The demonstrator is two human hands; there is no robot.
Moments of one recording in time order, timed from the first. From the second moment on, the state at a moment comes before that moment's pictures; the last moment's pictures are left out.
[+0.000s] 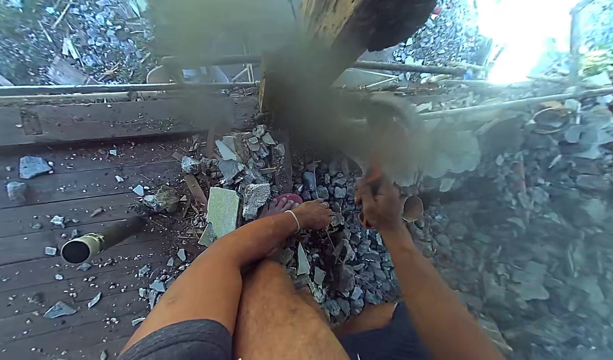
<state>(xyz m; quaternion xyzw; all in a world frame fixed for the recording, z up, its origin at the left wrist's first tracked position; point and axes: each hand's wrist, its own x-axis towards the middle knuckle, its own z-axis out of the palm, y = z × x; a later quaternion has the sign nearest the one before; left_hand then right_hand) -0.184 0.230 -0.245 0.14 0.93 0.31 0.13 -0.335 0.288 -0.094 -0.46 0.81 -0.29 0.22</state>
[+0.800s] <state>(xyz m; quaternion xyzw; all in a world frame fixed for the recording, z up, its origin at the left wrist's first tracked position) -0.164 0.243 -0.243 0.12 0.92 0.32 0.16 -0.330 0.300 -0.147 -0.35 0.87 -0.01 0.35</state>
